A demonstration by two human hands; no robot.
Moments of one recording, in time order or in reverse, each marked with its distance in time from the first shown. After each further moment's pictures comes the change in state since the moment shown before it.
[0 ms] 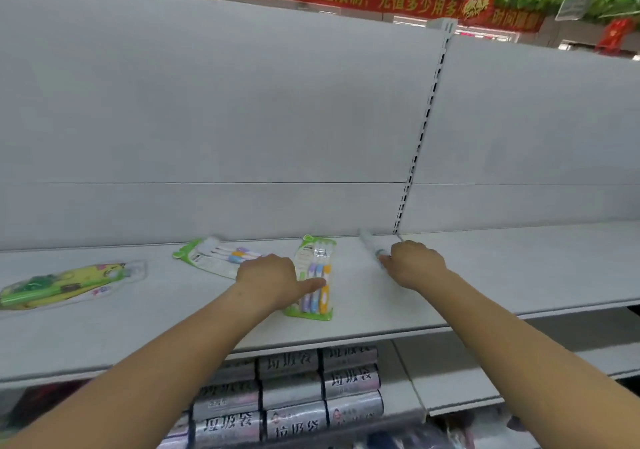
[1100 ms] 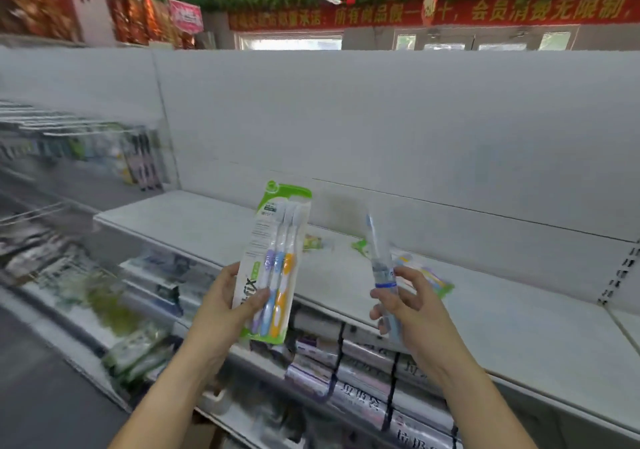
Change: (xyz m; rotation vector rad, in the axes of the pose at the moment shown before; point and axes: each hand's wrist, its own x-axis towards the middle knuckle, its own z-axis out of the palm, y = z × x) left_hand -0.248 -0.166 0.051 -1.456 0.817 -0.390; right_hand -0.150 -0.162 0.018 1.689 -0.524 -0.576
